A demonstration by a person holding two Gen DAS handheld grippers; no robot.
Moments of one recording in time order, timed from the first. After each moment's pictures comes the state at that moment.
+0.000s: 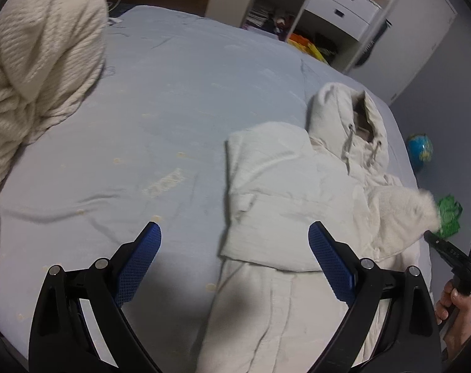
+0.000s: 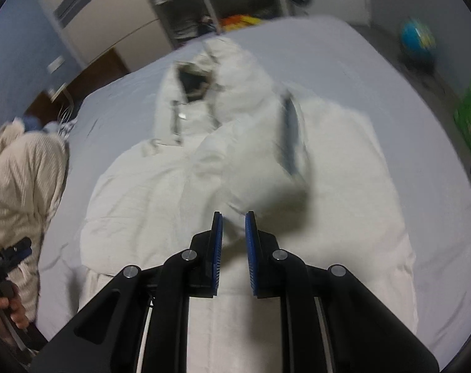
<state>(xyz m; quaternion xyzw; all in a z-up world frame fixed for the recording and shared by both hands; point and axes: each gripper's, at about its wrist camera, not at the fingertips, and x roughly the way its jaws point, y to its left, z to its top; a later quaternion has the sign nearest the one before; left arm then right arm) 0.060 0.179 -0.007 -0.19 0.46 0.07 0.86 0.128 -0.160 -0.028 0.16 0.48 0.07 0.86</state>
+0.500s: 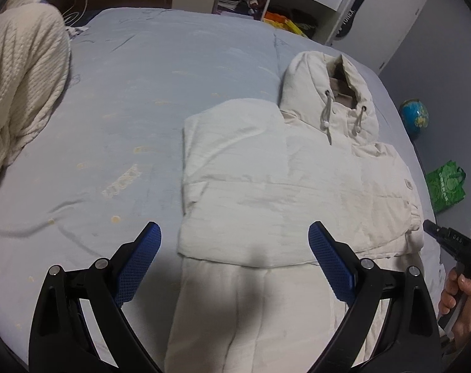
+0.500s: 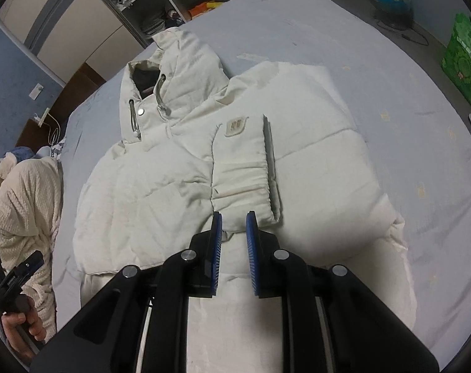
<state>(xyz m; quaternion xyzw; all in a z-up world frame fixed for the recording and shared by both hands) 0.089 0.119 -0.019 -0.14 0.49 0.04 0.86 0.120 -0.206 -0.063 0.22 0.50 0.05 0.83</state>
